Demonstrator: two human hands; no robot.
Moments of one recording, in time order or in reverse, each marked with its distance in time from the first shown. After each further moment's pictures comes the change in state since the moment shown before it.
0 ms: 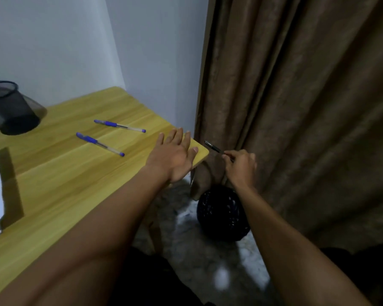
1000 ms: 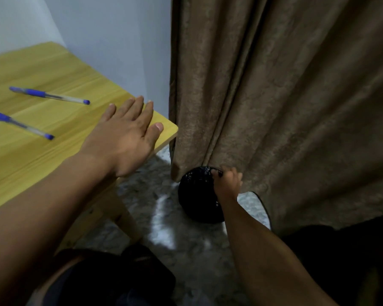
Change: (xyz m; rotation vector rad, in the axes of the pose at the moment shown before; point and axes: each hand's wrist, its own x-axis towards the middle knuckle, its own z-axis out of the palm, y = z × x) left_hand 0.001 0.002 0.006 0.041 0.063 0.015; right_hand -0.022 0.146 0.086 -0.119 -0.175 0.323
